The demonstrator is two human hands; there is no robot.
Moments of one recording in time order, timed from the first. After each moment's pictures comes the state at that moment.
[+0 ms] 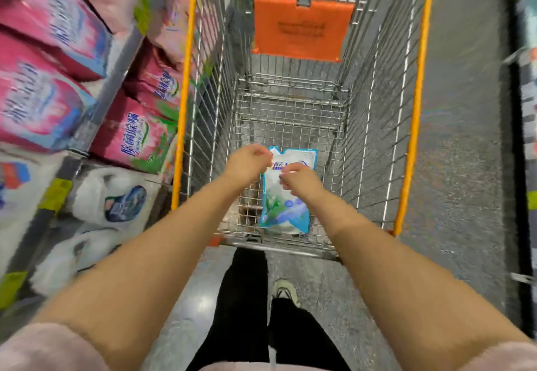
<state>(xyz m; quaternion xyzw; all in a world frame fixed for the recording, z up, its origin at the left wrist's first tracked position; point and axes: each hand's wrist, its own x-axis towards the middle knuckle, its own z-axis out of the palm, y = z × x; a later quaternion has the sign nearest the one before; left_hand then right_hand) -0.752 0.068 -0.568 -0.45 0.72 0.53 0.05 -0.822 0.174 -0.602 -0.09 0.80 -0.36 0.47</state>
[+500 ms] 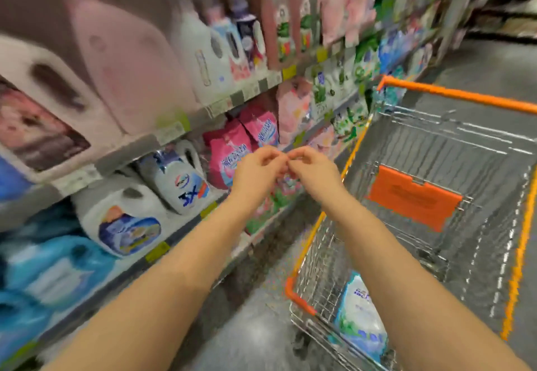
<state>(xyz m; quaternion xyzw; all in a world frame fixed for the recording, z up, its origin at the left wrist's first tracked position) -0.545 0.093 -0.299 -0.44 0.67 0.46 -0.37 -0.657 0.122 -0.309 -0.46 0.67 -0.48 0.33</state>
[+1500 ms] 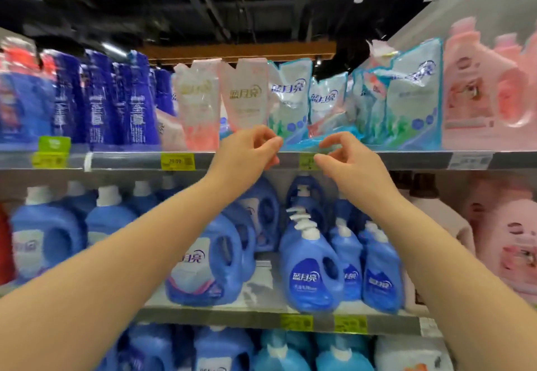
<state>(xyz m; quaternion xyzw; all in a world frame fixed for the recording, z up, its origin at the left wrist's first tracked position) 0.062 0.236 -0.002 -0.59 0.59 -0.08 -0.54 -0.093 0.153 -0.022 -0.81 0.24 -0.49 0.21</state>
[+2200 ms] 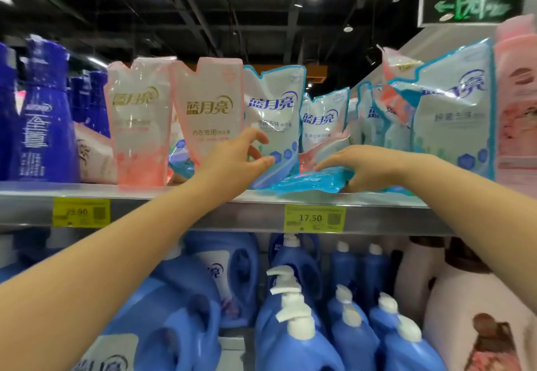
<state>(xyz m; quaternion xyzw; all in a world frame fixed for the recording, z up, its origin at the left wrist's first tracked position) 0.138 0.063 0.042 -0.65 0.61 -0.16 -0.43 -0.045 -0.093 0.066 -0.94 0.28 -0.12 -0.16</state>
